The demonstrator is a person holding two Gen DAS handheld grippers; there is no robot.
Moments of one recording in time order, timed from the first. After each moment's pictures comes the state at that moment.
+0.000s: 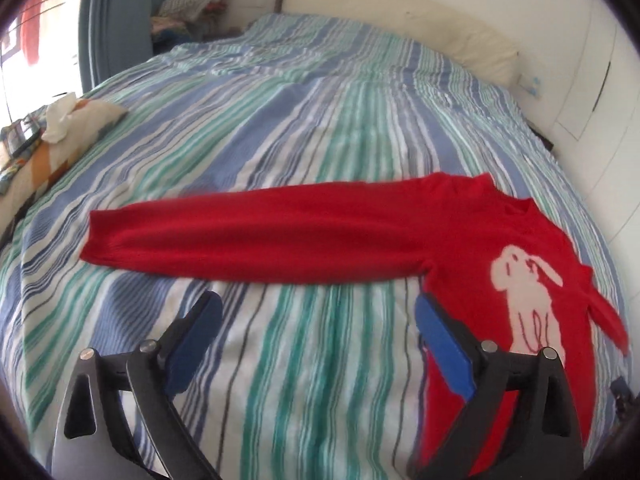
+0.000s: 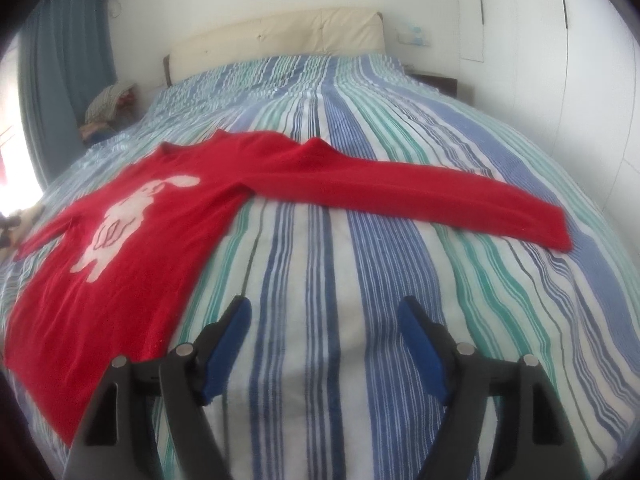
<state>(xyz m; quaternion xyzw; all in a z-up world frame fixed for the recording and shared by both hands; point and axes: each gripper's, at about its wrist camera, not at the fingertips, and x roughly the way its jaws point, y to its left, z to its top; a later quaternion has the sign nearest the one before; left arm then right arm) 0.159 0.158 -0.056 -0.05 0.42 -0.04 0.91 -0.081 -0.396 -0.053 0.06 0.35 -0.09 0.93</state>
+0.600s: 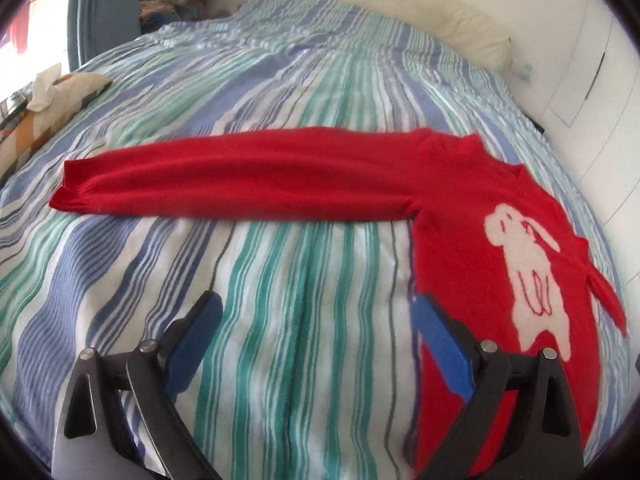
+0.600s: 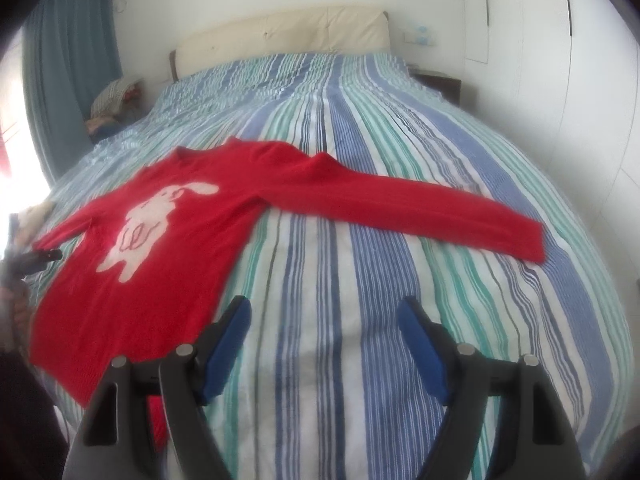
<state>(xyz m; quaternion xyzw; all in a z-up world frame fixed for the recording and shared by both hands) 0.130 0.154 -0.077 -0.09 0.43 -0.07 0.90 -0.099 -0.388 -0.006 0.06 0.37 -0.08 0.92</state>
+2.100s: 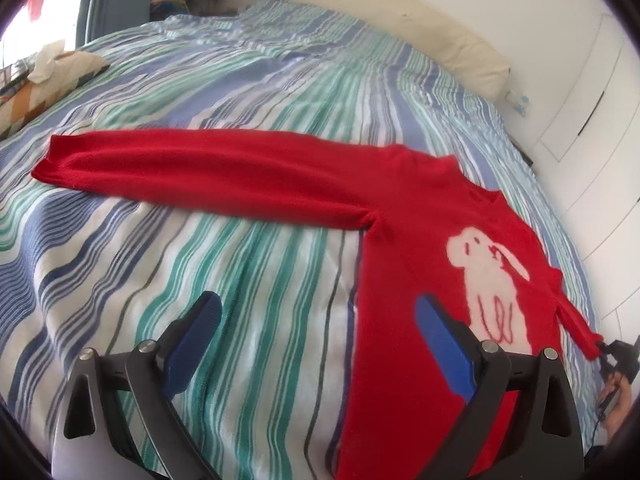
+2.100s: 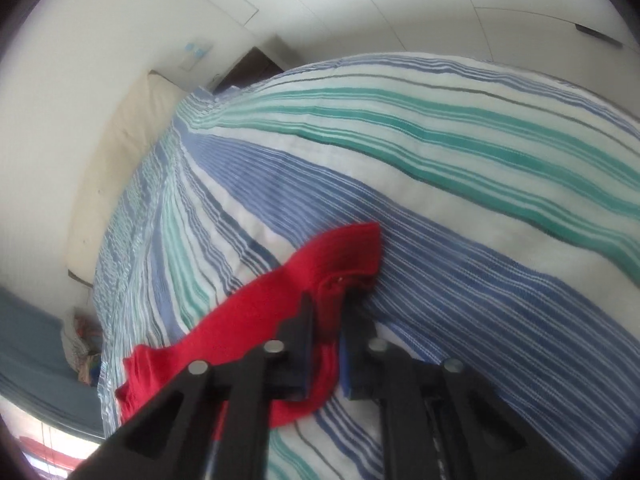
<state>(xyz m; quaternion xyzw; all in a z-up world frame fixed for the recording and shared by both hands) 0.129 0.134 -0.079 -0.15 0.42 -0.07 0.89 -0.035 -0.641 -0.063 0.46 0.29 -0.25 0.80</state>
